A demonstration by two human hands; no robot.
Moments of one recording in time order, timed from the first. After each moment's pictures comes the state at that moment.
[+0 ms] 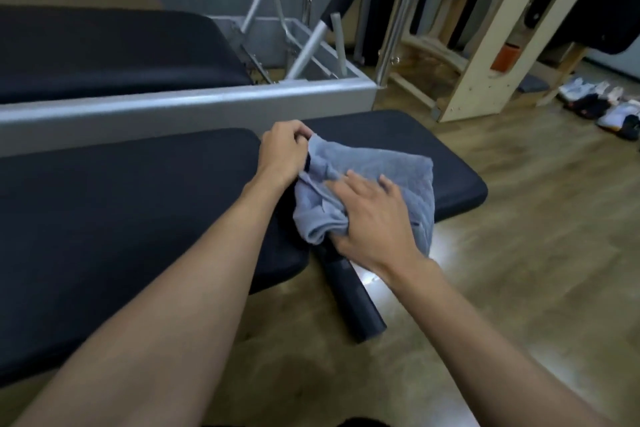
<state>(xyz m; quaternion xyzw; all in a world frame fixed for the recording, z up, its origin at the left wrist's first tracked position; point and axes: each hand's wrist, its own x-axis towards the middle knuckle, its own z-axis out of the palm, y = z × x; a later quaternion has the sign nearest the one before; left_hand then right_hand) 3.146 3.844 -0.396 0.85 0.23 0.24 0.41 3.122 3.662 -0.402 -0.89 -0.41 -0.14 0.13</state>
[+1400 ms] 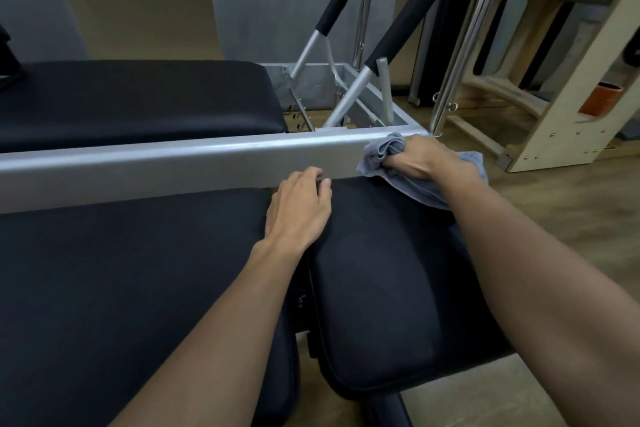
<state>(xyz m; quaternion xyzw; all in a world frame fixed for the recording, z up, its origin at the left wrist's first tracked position) 3.199 3.865 -0.412 0.89 0.30 0.22 0.27 3.409 3.767 -0.370 -0.94 -0.33 0.06 0.09</state>
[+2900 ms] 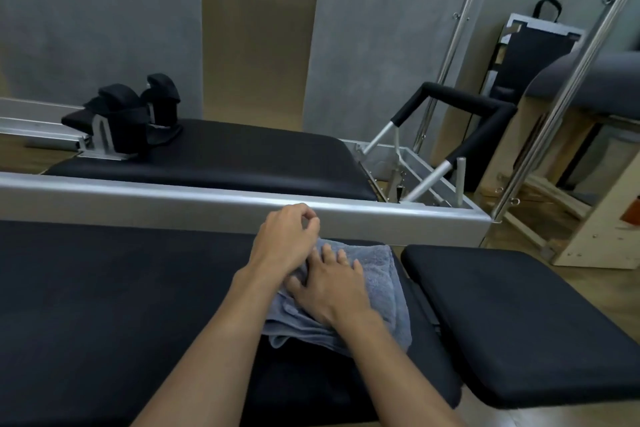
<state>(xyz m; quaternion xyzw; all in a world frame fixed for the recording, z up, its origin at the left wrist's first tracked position) 2.965 3.988 -0.344 0.83 0.36 0.30 0.32 3.023 3.895 -0.380 -0.88 -0.48 0.06 0.06</state>
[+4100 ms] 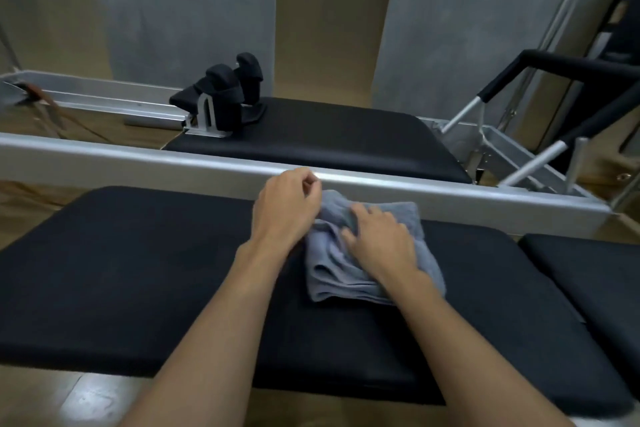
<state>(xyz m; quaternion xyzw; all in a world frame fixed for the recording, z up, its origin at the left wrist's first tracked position) 2.816 4.087 -0.343 0.80 0.40 0.38 0.22 2.942 3.994 -0.383 -0.86 -0.51 -0.05 0.10</state>
